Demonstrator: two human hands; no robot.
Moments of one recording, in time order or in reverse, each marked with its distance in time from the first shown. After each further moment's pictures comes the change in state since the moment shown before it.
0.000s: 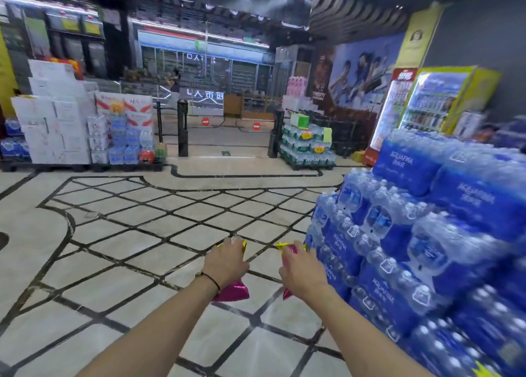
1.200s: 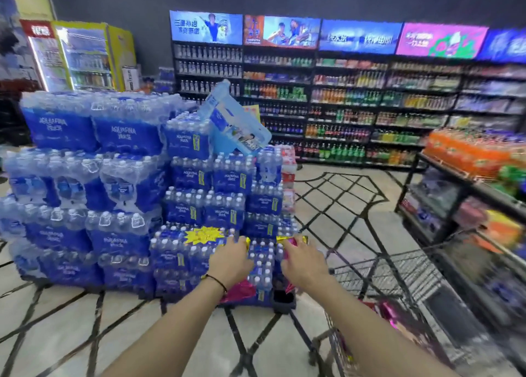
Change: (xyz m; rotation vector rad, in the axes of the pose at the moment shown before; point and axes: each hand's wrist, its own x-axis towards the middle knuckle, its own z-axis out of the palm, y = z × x) left_hand -0.449 0.470 0.117 -0.026 -0.315 1.126; right_hand -0.671 0.219 -0.104 -0.130 0.079 1.150
